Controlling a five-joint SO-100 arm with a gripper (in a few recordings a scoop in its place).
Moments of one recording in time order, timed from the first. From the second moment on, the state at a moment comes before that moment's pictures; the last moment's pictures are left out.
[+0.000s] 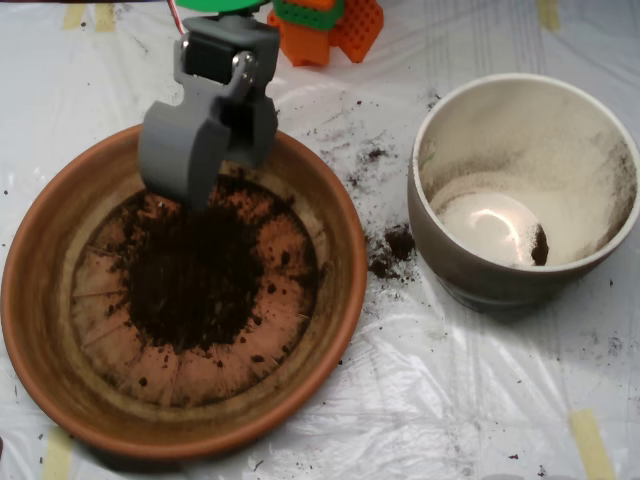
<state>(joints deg) 26.8 139.3 140.8 48.8 2.6</state>
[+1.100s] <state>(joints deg) 36.9 87.8 111.8 51.5 -0.1</state>
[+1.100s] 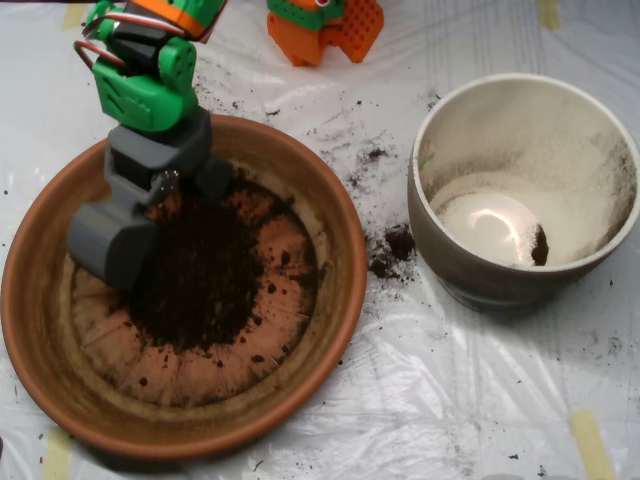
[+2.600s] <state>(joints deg) 37.6 74.1 94.0 60.8 -4.9</state>
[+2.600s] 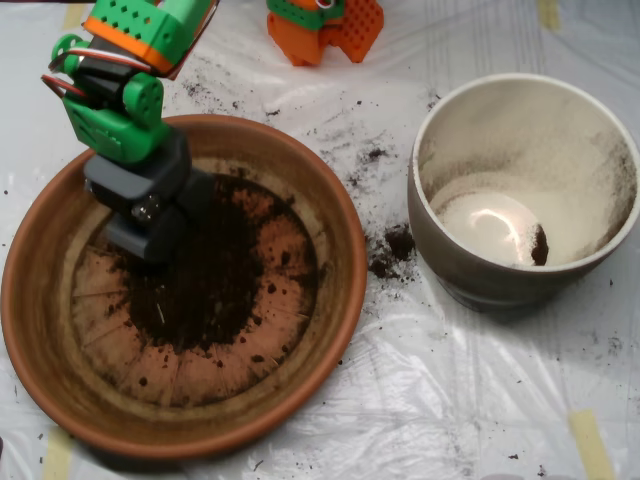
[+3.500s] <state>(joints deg) 27.2 91.1 94.3 69.3 -4.4</state>
